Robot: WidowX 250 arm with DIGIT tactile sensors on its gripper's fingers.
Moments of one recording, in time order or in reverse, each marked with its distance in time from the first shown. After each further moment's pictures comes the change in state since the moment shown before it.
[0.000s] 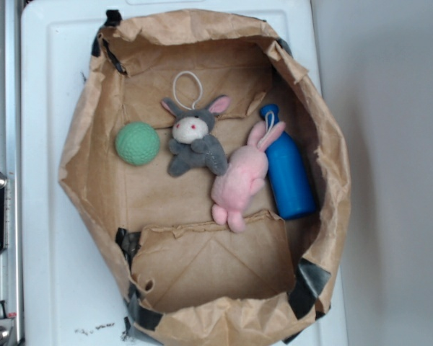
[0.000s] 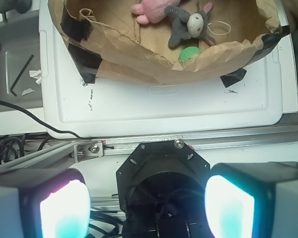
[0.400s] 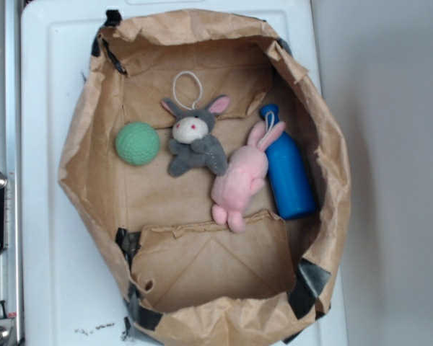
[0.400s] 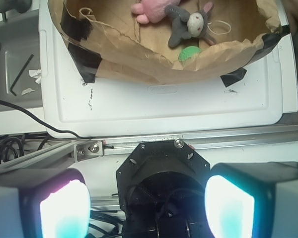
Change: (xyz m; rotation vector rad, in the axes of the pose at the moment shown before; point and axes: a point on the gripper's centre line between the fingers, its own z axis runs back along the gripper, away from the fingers) arm 0.000 0.001 -0.003 0.000 0.011 -0.002
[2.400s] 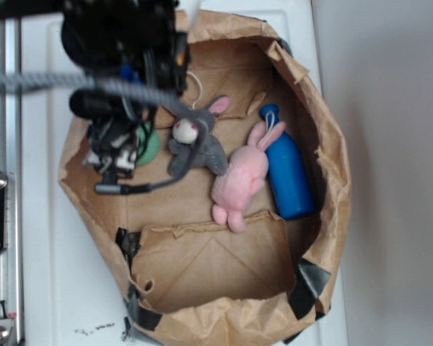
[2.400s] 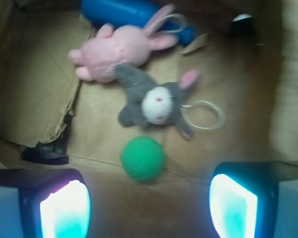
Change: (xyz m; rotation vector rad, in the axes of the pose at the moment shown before) arm 0.111 0.080 -0.120 0.036 -0.071 -0.271
